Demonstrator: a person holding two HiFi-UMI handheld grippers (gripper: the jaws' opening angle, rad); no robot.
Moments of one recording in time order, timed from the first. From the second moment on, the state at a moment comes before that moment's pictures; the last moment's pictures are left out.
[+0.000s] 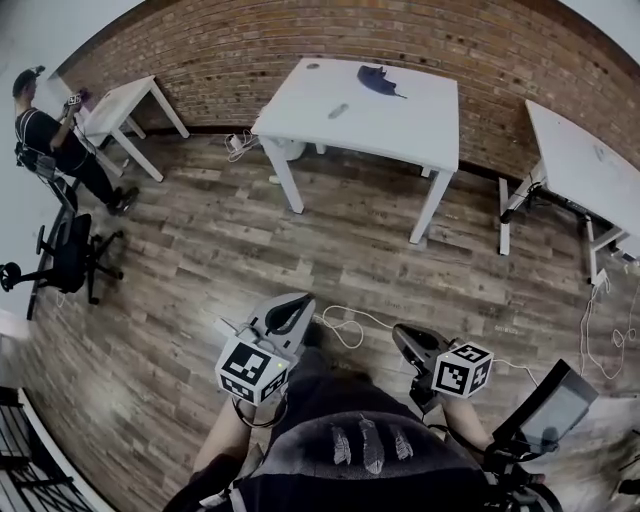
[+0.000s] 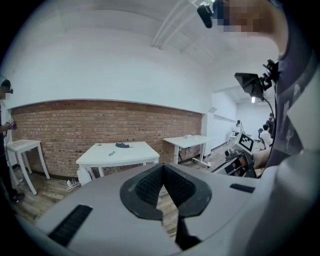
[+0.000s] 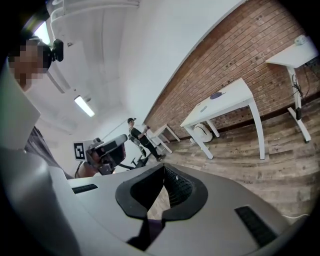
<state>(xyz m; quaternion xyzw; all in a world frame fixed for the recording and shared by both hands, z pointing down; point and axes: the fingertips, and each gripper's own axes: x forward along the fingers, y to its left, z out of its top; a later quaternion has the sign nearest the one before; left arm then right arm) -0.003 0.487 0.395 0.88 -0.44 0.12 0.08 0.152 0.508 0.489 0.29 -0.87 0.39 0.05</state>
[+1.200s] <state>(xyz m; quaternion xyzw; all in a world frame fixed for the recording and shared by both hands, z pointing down) -0.197 0.291 0.406 0.91 -0.40 0.05 0.11 -0.066 0.310 0.461 0.32 -0.86 0.39 0.10</state>
